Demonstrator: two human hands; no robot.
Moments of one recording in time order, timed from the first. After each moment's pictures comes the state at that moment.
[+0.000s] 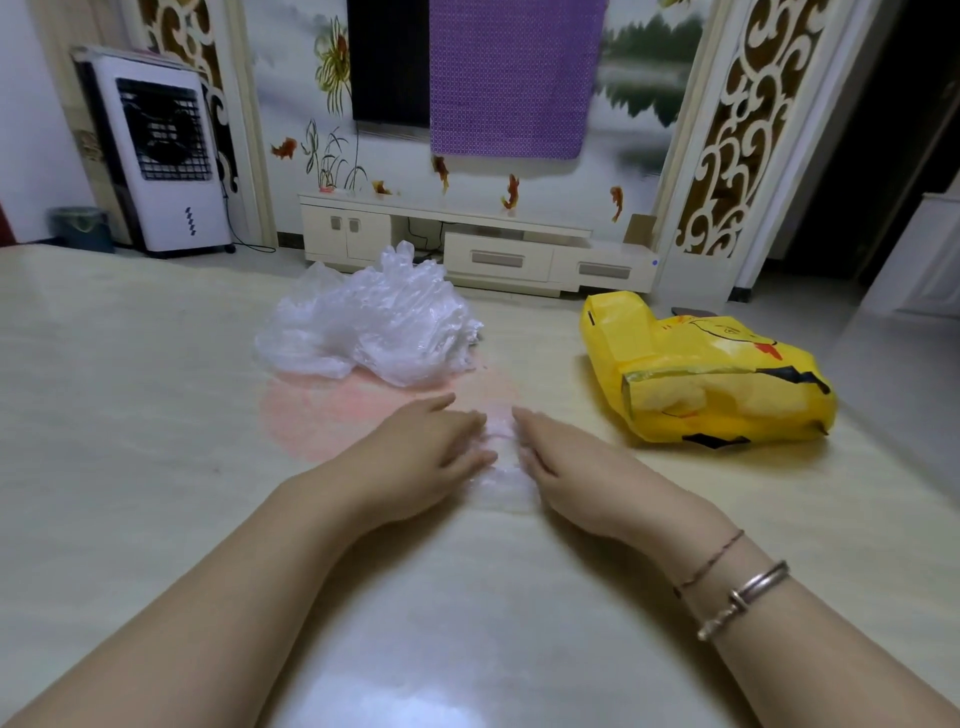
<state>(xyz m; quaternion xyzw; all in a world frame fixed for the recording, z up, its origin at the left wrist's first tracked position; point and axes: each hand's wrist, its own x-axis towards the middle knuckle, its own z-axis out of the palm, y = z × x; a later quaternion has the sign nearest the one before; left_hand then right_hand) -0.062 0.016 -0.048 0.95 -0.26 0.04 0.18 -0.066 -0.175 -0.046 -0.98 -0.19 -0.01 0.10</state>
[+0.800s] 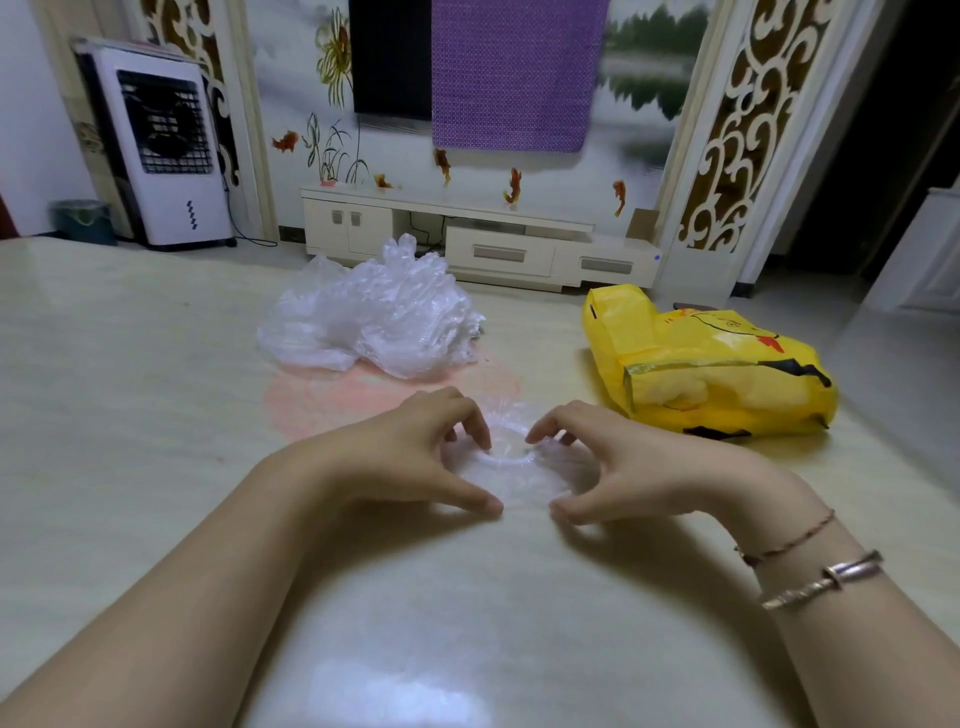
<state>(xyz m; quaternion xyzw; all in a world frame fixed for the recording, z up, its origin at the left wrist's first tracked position) -0.066 0.027 -0.037 0.92 -0.25 -0.07 0.29 -0.083 -0.206 -0.012 -0.96 -0.22 0.10 0.16</state>
